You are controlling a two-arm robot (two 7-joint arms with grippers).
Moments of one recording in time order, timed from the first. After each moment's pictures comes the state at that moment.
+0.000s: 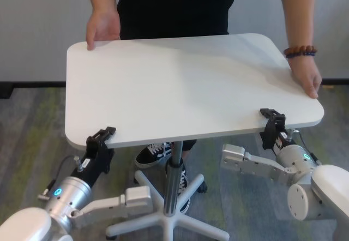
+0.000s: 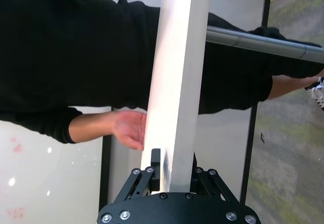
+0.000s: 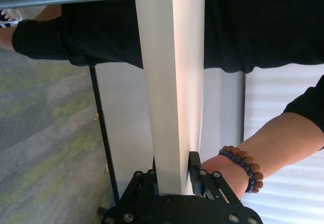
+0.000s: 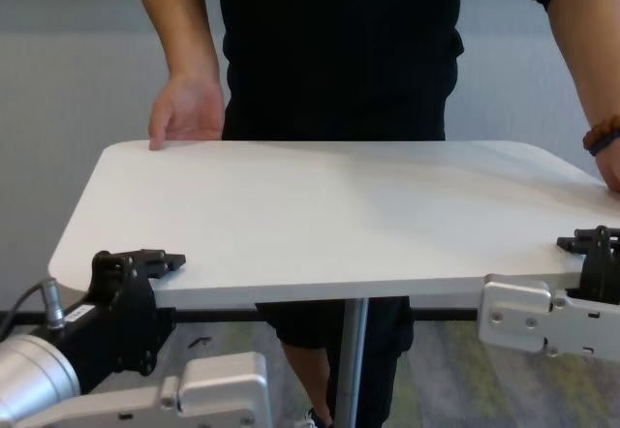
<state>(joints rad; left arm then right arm) -0.10 0.40 0.50 -1.44 1.04 0.04 0.19 0.30 0.34 -0.48 -1.21 -1.02 0.21 0.00</state>
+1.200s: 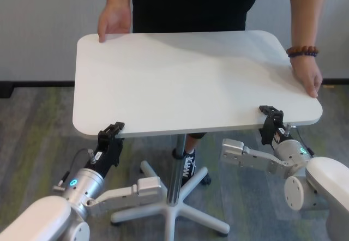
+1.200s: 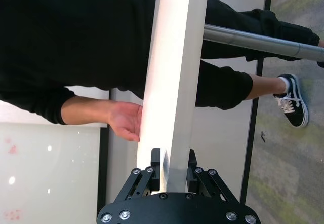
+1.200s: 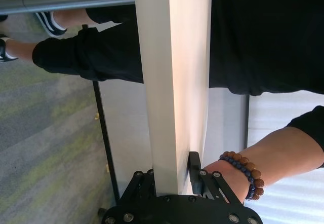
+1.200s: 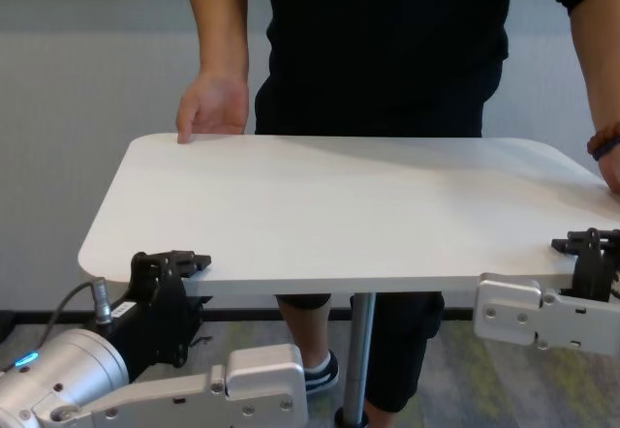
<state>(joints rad) -0.21 0.33 0.55 -1.27 1.05 0.06 0.24 0.40 0.30 -0.50 -1.03 -1.00 0.17 -0.05</state>
